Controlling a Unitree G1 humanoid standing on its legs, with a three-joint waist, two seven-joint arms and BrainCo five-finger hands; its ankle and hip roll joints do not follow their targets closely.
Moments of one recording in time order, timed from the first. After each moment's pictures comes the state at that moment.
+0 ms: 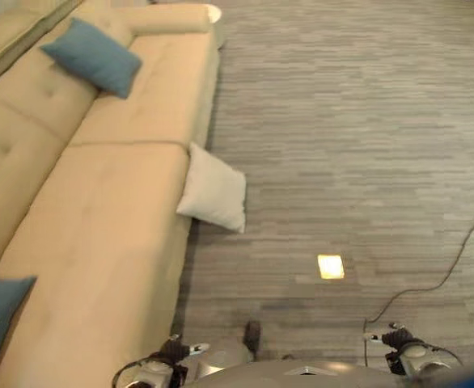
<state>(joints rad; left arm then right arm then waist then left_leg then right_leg) -0.08 0.24 -0.20 1.23 -0.07 -0.03 0.05 -0.10 -0.34 0.17 1.33 0.00 -0.01 -0.12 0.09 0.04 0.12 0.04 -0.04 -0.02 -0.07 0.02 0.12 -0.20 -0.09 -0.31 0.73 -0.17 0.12</state>
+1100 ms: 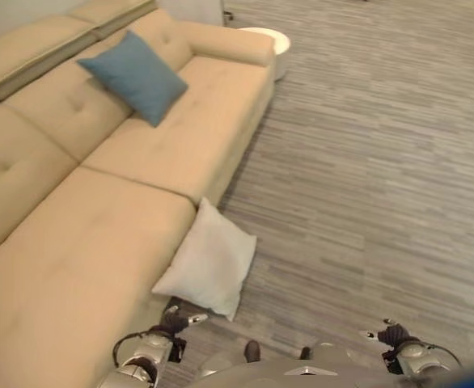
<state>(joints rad) -0.09 0.27 -0.19 1.25 -0.07 -0.03 0.07 -0.11 -0.32 0.20 1.27 -0.01 -0.02 -0.11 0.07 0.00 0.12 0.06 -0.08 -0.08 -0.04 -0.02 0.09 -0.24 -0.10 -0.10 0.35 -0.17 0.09</state>
